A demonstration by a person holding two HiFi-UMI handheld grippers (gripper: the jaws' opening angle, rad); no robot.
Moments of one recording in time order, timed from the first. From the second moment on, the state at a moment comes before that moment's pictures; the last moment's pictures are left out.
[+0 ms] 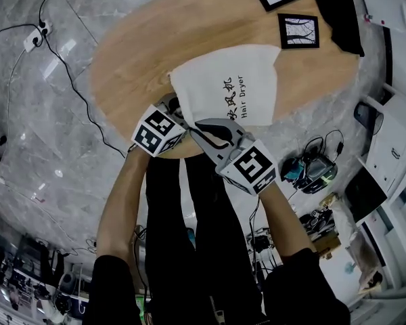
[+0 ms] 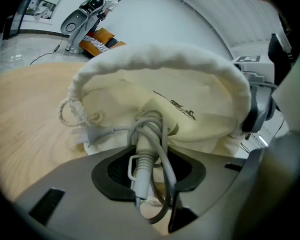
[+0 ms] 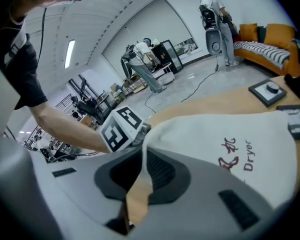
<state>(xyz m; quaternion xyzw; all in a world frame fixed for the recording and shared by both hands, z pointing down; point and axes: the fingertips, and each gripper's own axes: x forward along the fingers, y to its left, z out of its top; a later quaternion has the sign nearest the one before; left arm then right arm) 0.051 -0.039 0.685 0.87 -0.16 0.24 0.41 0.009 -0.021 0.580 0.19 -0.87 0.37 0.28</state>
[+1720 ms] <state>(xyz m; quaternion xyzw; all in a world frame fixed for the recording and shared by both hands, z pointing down) 0.047 -0.029 0.689 0.89 -0.09 0.32 0.32 0.012 -0.024 0.599 0.22 -0.84 0.37 0.32</state>
